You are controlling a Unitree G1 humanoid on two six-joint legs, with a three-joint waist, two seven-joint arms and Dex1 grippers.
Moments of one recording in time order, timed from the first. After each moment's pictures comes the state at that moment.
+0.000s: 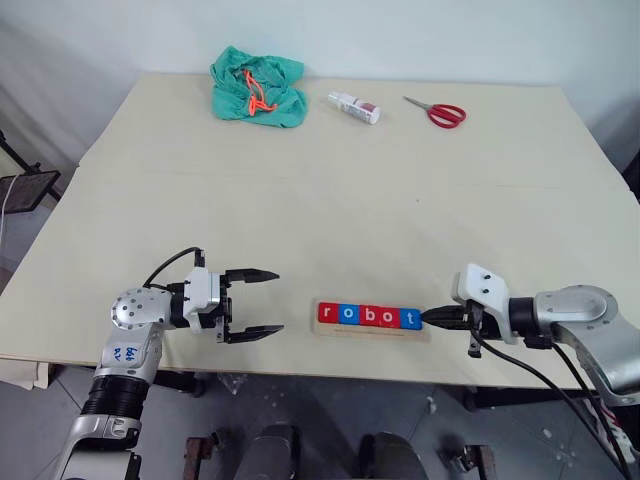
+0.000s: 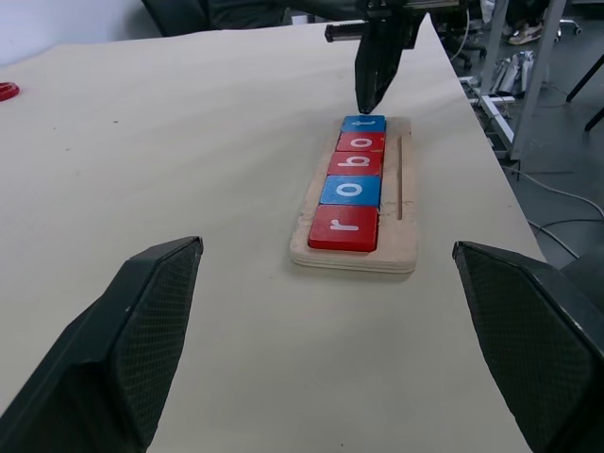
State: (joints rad) left arm -0.34 0.55 0.02 0.28 -0.41 -0.26 -1.32; right arm -0.22 -0.92 0.05 -0.27 0.30 0.52 1.10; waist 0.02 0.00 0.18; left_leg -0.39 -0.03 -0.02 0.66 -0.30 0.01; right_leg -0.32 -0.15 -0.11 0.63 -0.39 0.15
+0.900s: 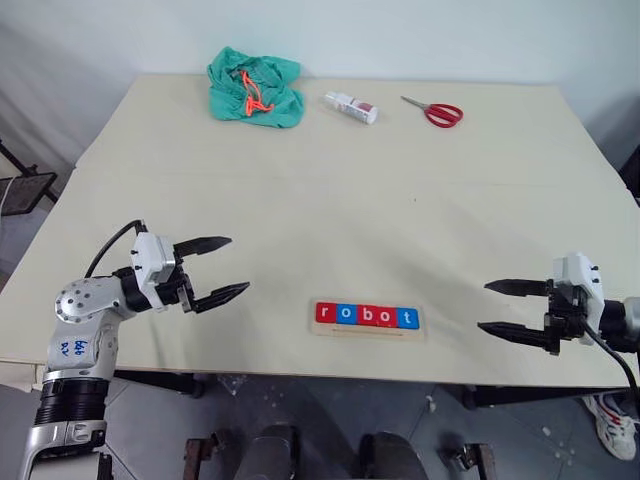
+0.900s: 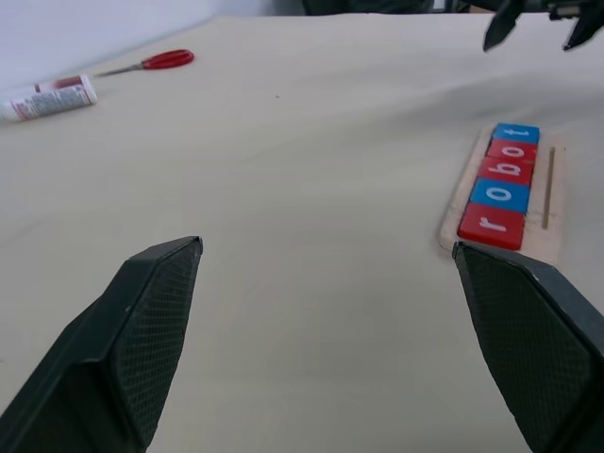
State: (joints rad) left arm -0.31 0.65 0.20 0.22 -0.45 -0.07 -1.17; right arm -0.21 -0.94 -0.25 0.27 0.47 0.19 1.43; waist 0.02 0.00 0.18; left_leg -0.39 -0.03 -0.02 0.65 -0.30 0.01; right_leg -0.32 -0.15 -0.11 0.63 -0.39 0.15
